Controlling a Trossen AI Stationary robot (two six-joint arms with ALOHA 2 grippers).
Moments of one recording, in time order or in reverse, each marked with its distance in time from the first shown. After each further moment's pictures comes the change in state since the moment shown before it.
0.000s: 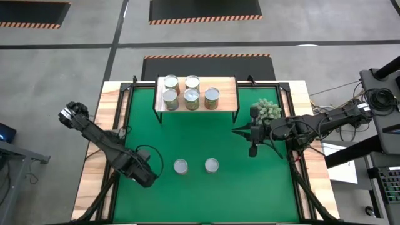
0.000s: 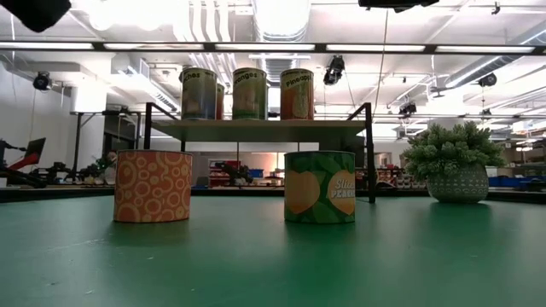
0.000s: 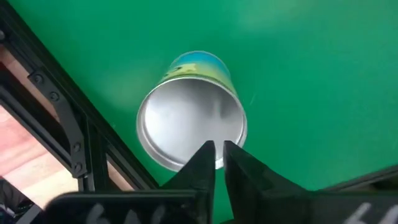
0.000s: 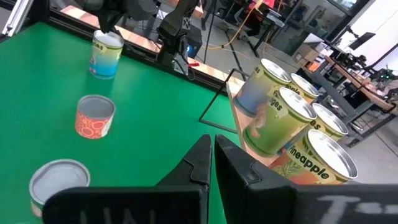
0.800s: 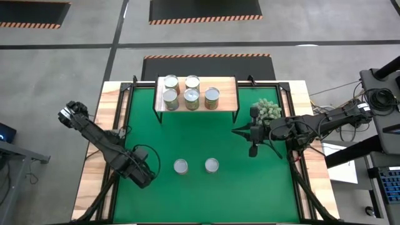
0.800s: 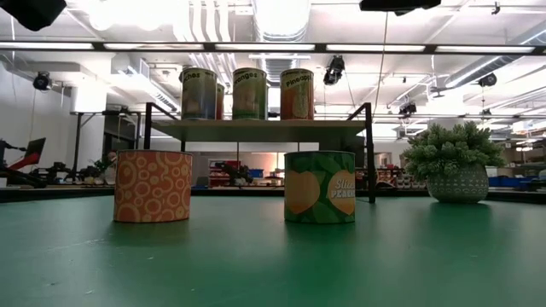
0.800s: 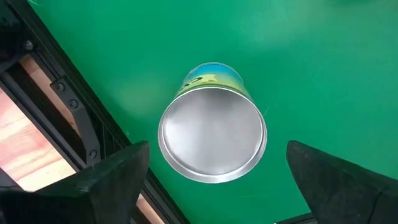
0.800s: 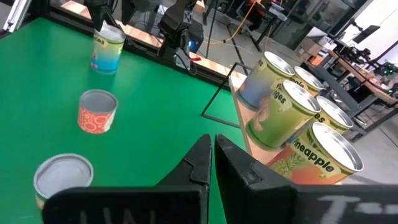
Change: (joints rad) left arm -0.022 -0.007 -0.009 -0.040 -0.051 -0.033; right arm 0.000 0.000 -0.002 -0.022 0.000 0.020
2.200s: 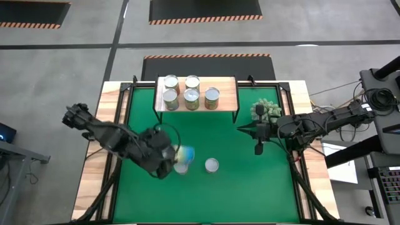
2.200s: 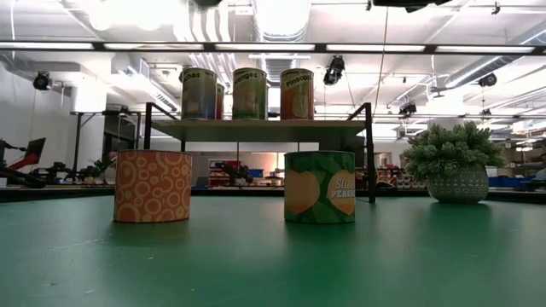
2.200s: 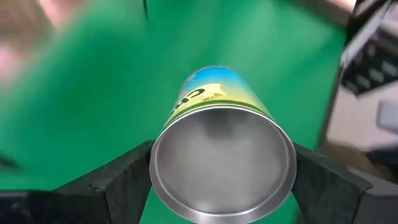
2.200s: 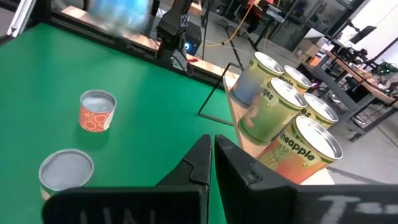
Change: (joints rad) left arm 0.175 0.104 0.645 0.034 -0.506 0.852; right arm 0.000 -0.090 -0.008 -0.072 0.000 0.007
